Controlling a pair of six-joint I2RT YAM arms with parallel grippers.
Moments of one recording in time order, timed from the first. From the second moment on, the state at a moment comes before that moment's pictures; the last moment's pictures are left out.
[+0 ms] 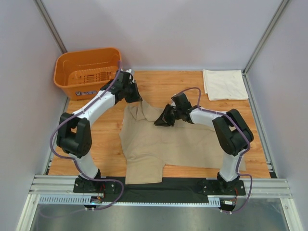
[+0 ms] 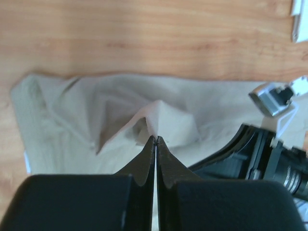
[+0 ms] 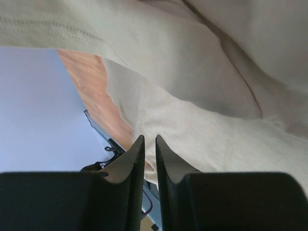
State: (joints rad) left arm -0.37 1.70 1.35 -0.44 0.18 -0.55; right arm 0.52 1.85 1.05 -0.03 -0.56 1.07
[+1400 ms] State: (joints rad) left arm -0.35 1.97 1.49 -0.32 0.24 -0.55; right arm 0.55 2.04 1.26 -0.10 -0.28 1.17
